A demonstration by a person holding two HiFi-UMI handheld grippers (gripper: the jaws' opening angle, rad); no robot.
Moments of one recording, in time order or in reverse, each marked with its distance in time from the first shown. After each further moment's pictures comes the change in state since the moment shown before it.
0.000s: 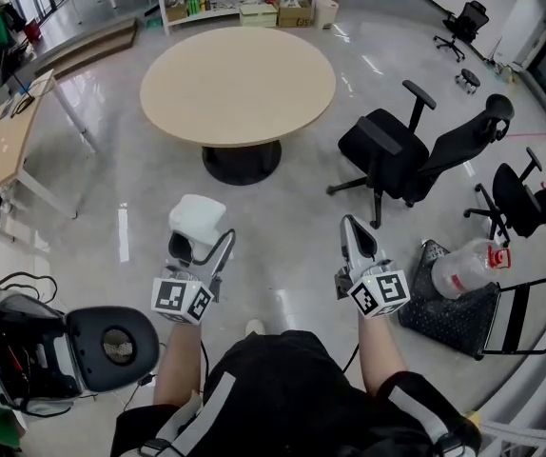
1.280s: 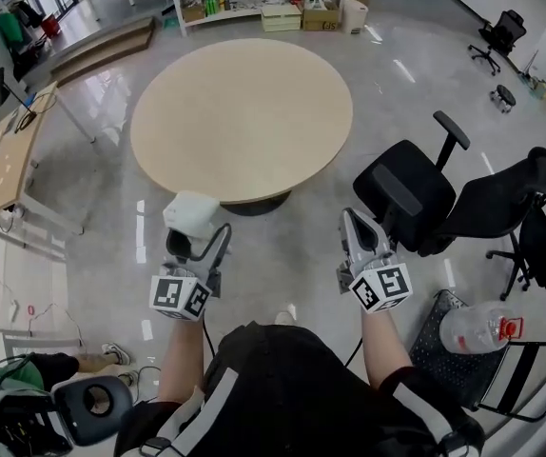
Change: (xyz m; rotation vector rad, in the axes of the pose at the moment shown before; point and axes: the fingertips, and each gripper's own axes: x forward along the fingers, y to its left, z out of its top) left arm 0.234 0.066 -0.014 0.025 -0.036 0.116; right arm 0.217 -0.166 -0.006 0.034 0.006 0.117
